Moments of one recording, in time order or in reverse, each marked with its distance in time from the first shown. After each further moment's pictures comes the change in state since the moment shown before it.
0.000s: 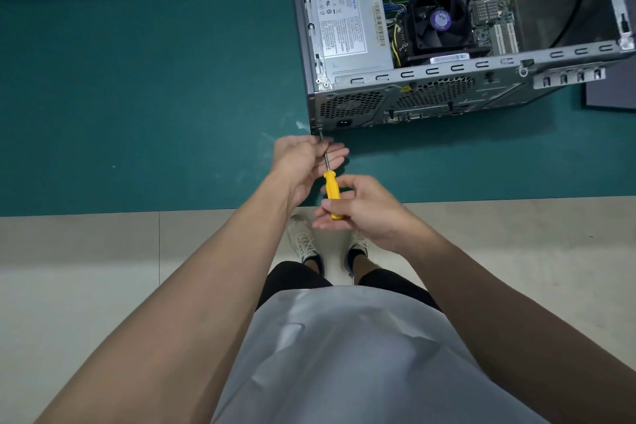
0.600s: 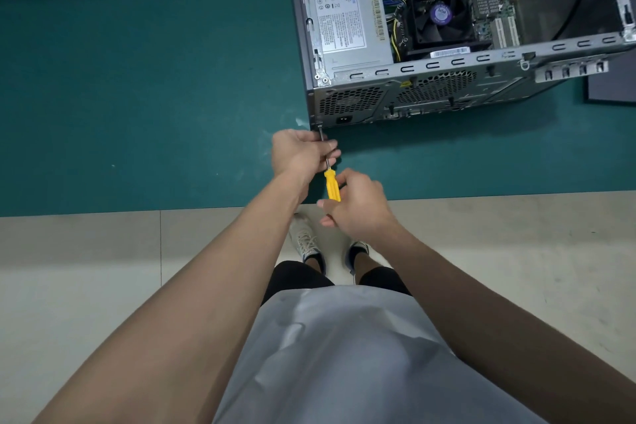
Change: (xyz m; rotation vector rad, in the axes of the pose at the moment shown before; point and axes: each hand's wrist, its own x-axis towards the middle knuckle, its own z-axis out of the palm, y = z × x) left_hand 0.005 -0.003 0.003 0.190 0.132 0.086; right_hand 0.011 0.012 0.010 -0.587 0.333 -0.104
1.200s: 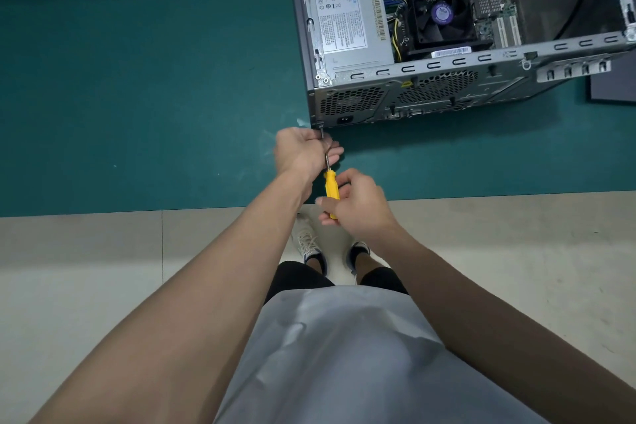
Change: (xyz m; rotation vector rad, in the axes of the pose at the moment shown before) left_hand 0.004 -0.001 0.004 -0.016 0.006 0.006; right_hand -0.003 -0.002 0.003 0.264 -0.002 0.027
